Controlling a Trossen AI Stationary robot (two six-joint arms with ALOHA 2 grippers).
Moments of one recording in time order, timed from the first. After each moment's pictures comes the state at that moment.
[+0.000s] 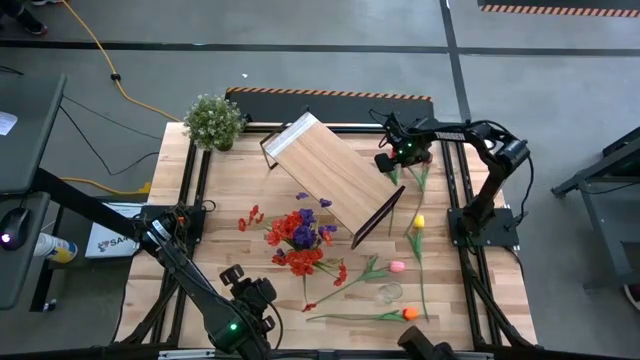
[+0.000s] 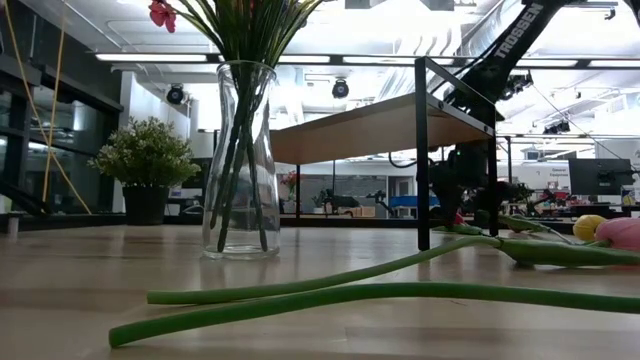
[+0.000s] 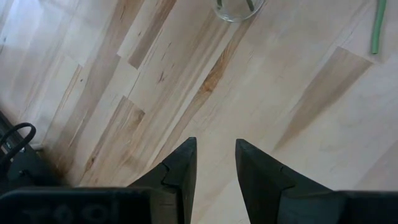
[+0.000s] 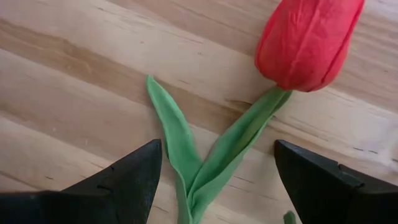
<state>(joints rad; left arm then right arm) -0.84 2.04 1.79 -1.57 -0.43 -1.45 -0.84 1.77 0.97 -0.64 -0.12 0.40</state>
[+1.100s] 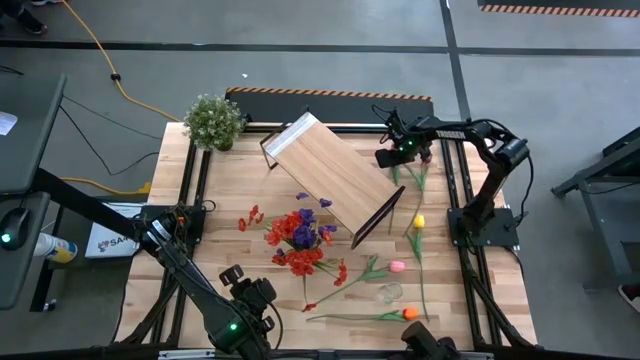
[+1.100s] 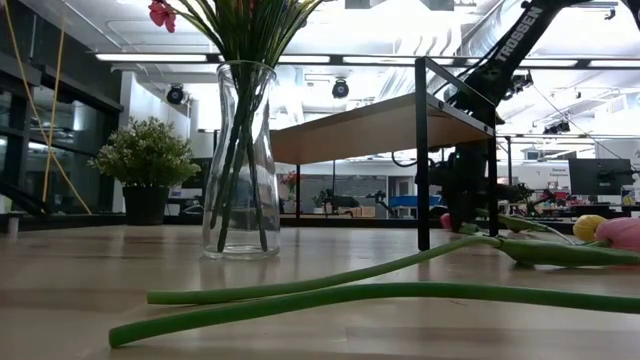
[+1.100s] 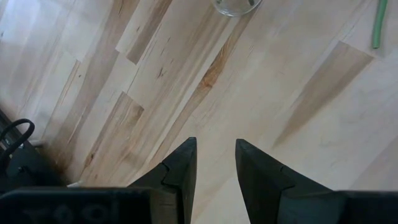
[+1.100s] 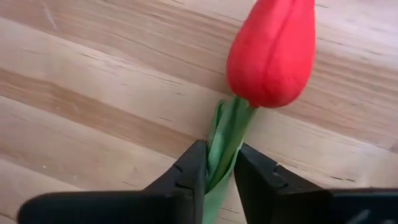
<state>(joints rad) -0.84 2.04 1.79 -1.57 -0.41 -1.45 -0.88 1.77 0.97 -0.59 -0.09 0.41</state>
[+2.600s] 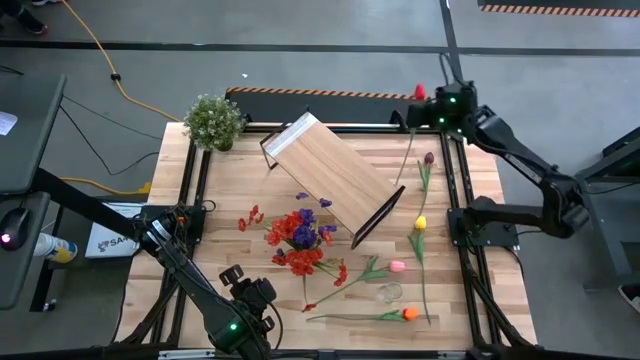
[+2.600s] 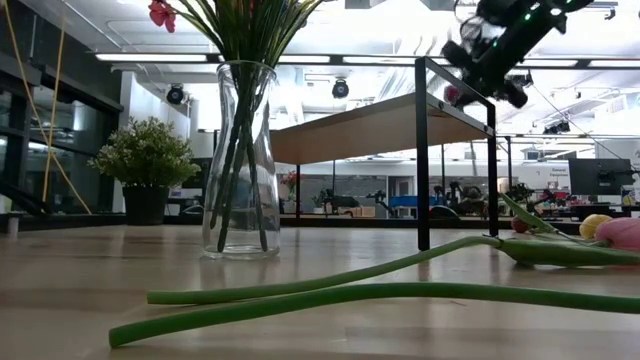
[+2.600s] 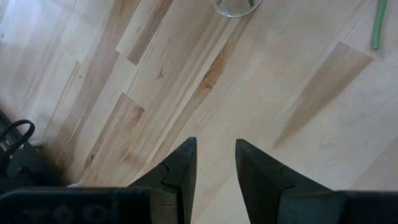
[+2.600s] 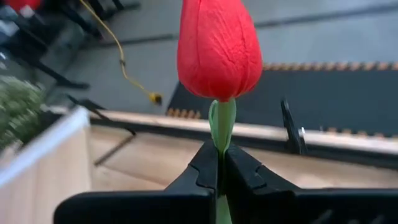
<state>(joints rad) -0.84 2.04 1.79 -1.57 -0.41 -1.45 -0.96 1.07 0.97 -0.45 -0.01 0.52</state>
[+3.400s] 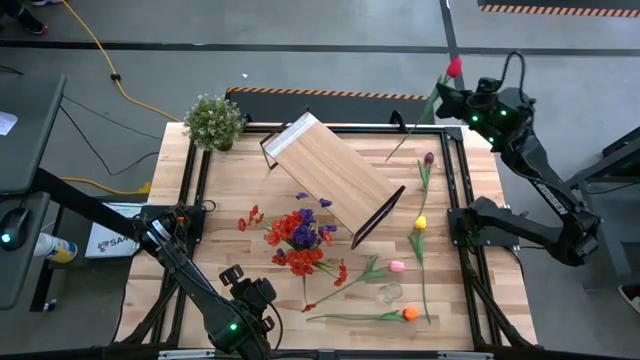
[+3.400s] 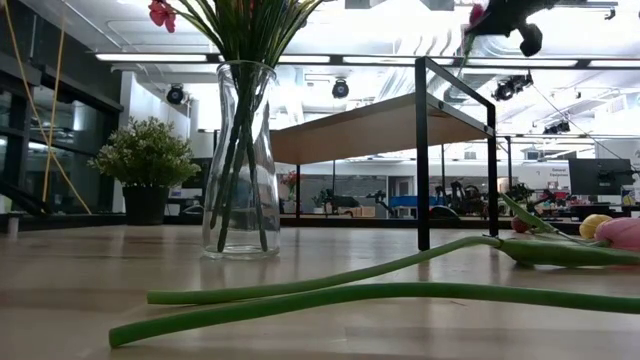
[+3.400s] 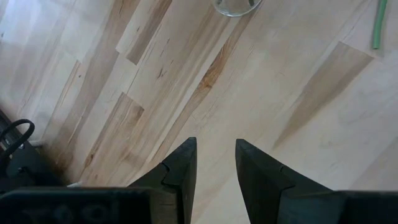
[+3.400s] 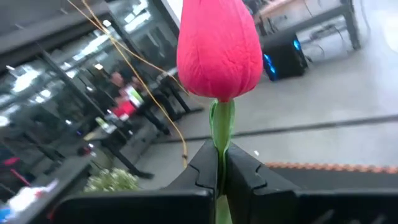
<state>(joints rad) -0.84 2.04 1.79 -1.57 -0.41 -1.45 -0.96 0.78 0.97 -0.22 -0.02 0.57</state>
